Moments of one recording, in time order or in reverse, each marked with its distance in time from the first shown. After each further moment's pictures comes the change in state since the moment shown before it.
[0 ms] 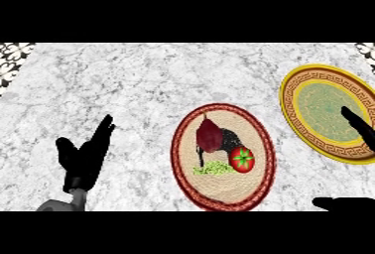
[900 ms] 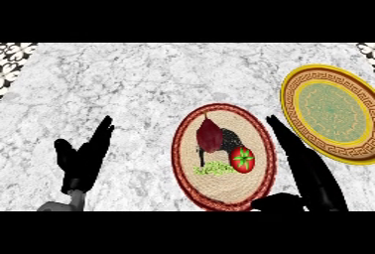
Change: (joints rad) left arm 0.017 -0.024 0.040 -0.004 -0.032 -0.048 0.008; right arm -0.234 0.314 0.321 0.057 0.388 0.092 0.451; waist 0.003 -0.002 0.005
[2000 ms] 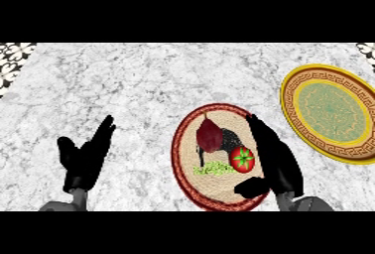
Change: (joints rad) left arm 0.000 -0.048 0.043 -0.012 -0.063 -0.029 0.041; right arm -0.066 0.234 -0.004 0.259 0.229 0.099 0.020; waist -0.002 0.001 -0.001
